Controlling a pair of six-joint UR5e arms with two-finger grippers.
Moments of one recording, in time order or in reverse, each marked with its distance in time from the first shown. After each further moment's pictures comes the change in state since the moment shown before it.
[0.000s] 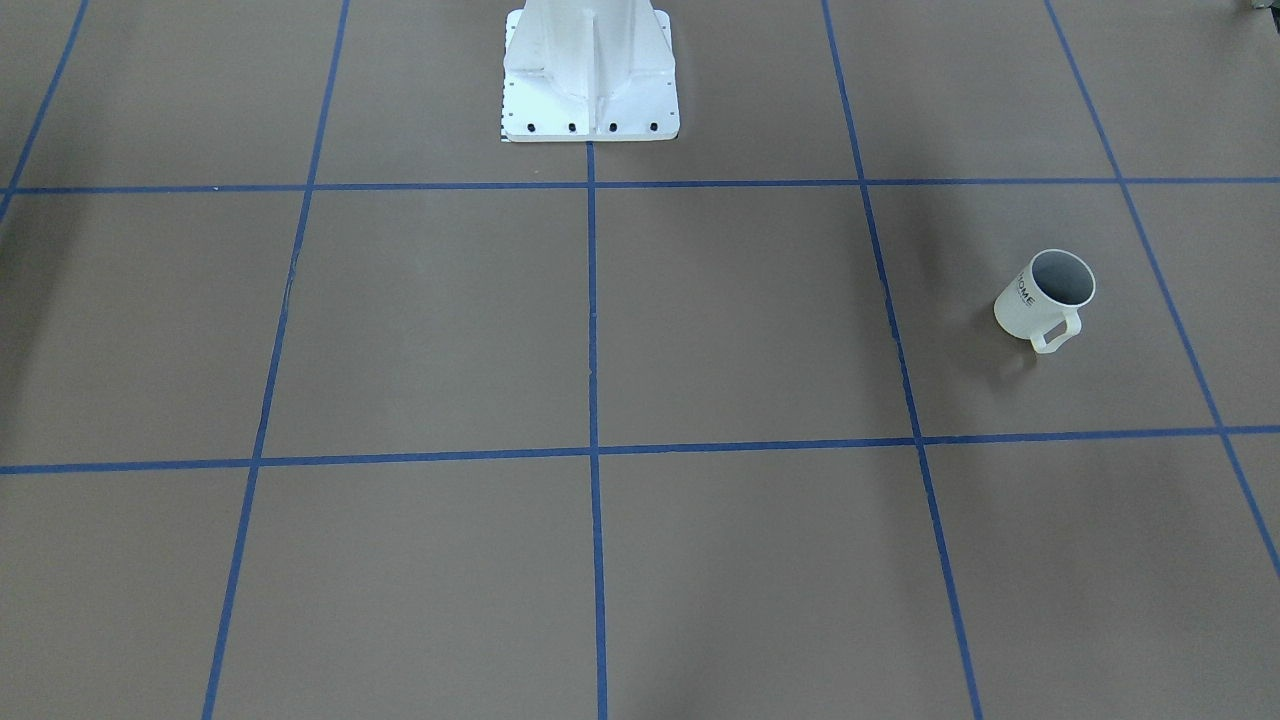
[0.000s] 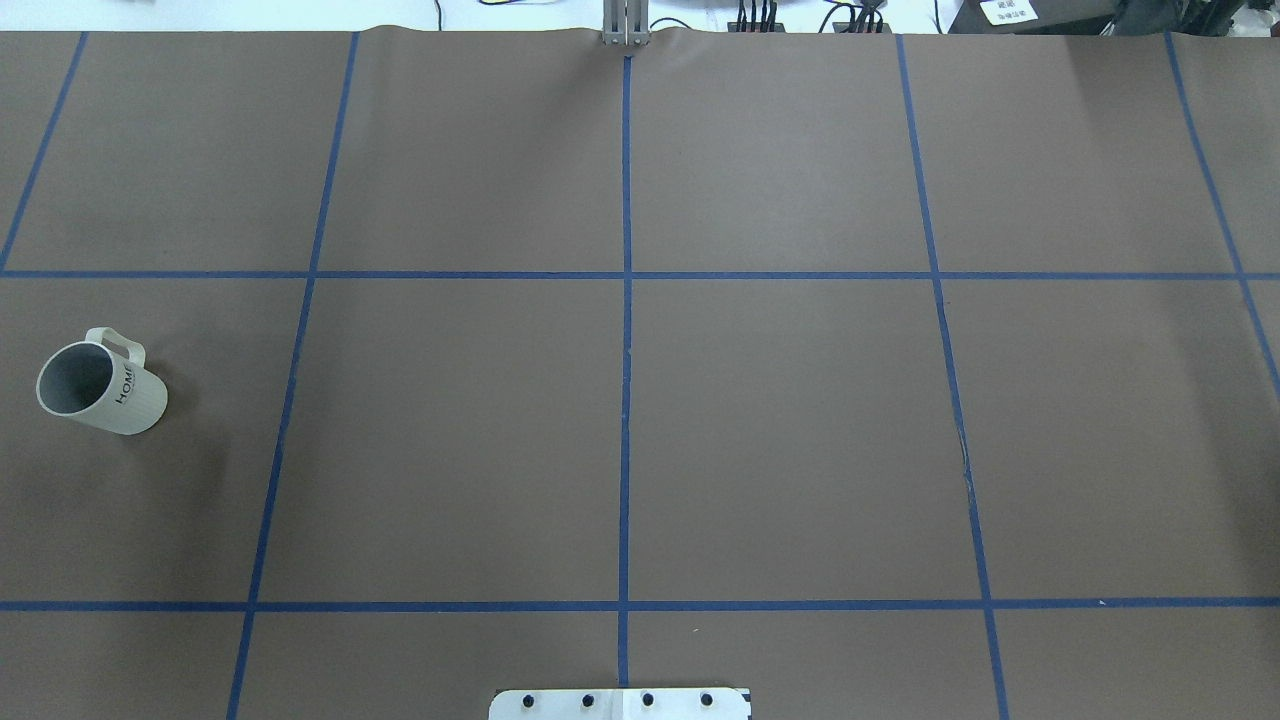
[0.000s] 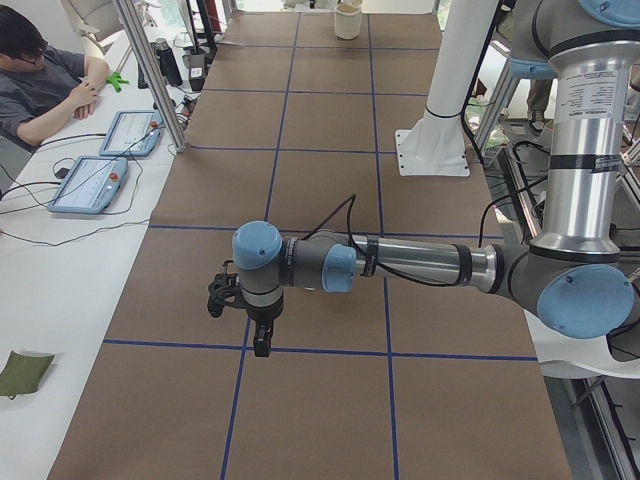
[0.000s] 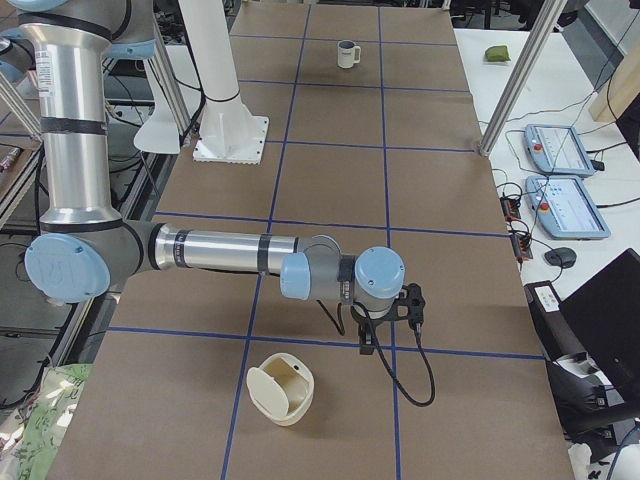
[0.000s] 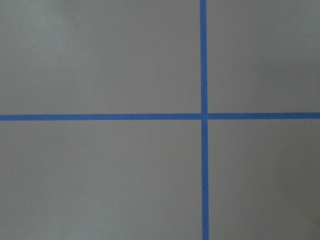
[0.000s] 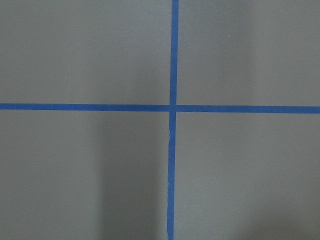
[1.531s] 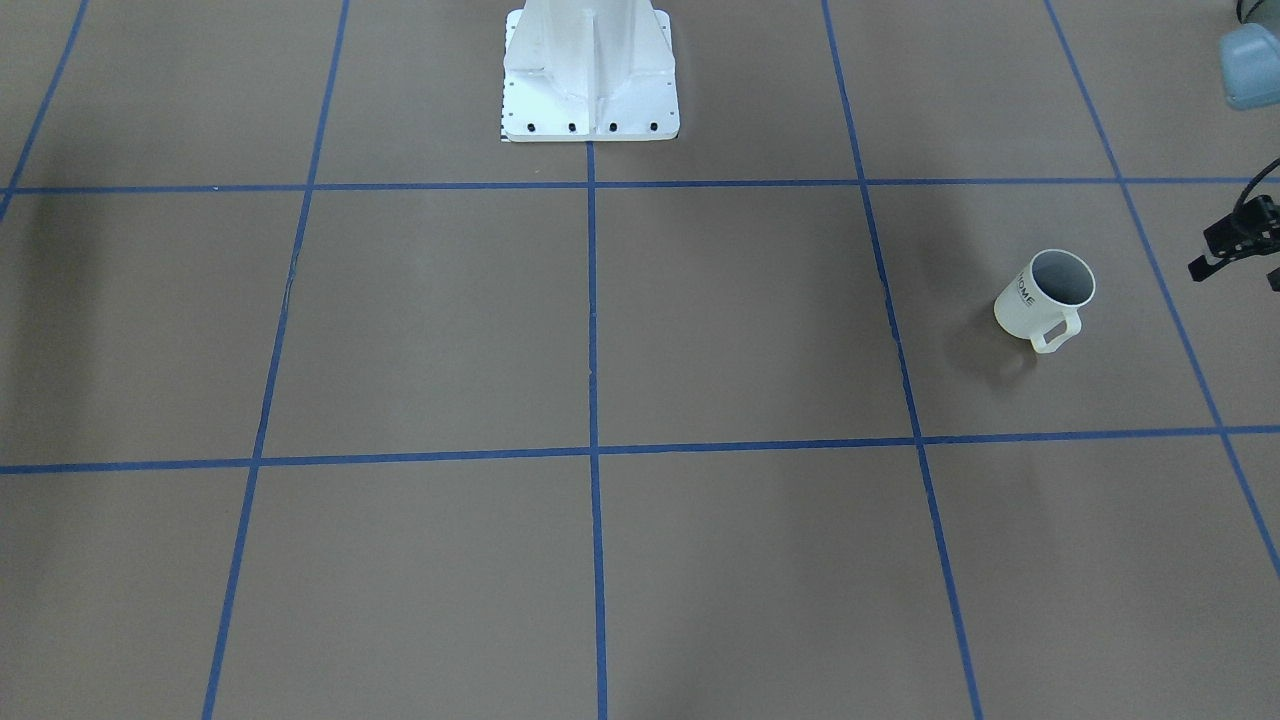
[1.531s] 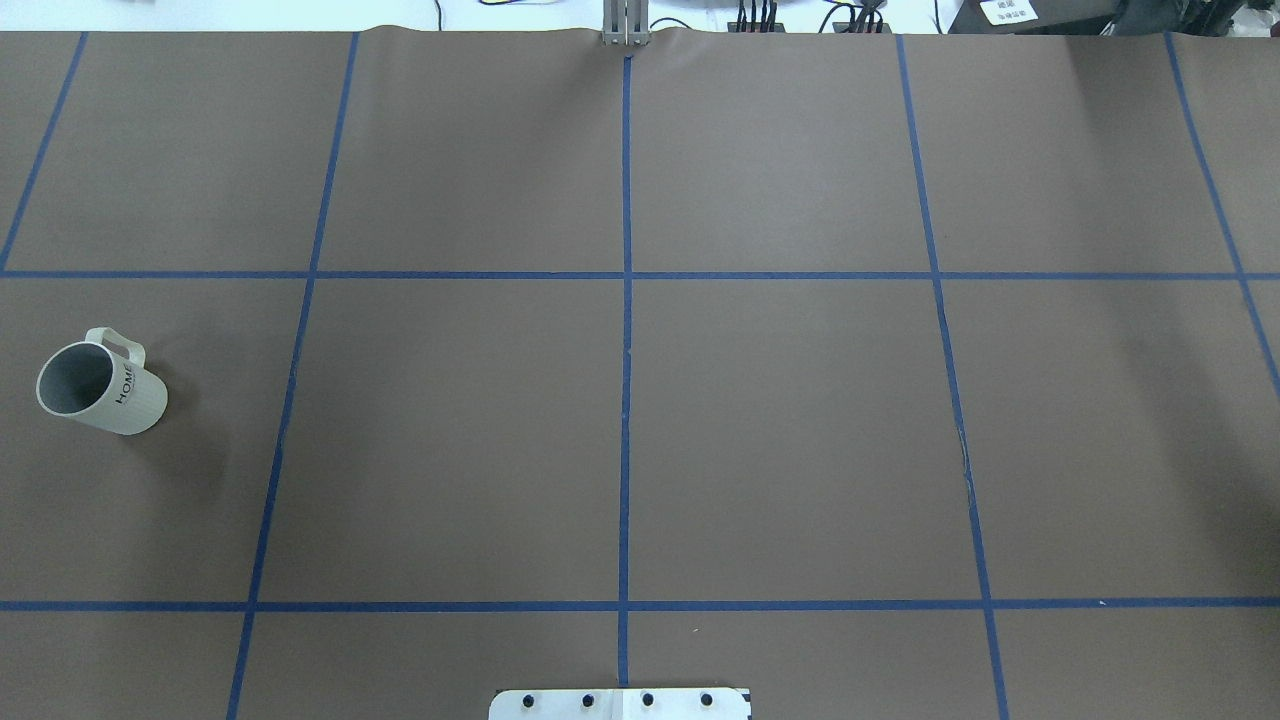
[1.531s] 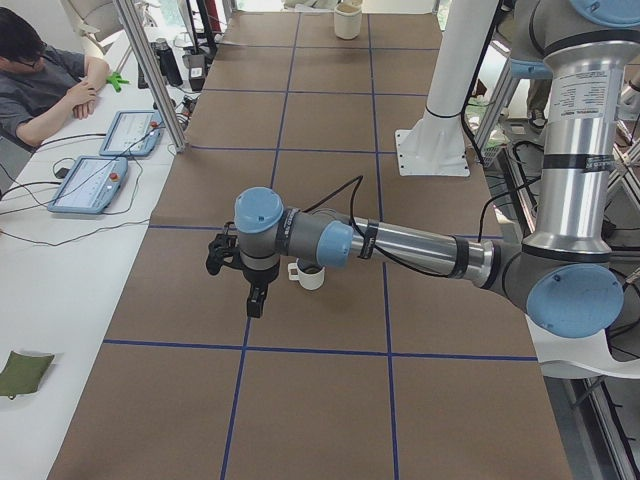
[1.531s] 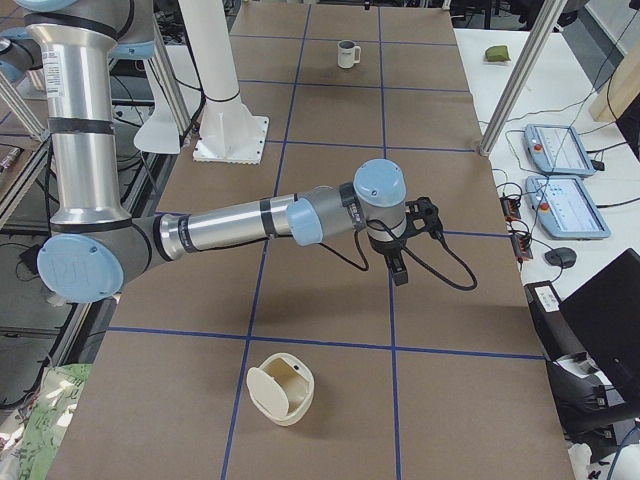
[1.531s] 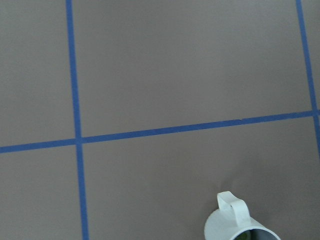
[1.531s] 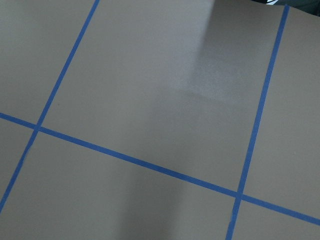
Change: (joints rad) left arm 0.225 -0.014 -0.147 -0.101 -0.141 -0.263; right arm -0.066 0.000 0.228 0.185 -0.024 0.051
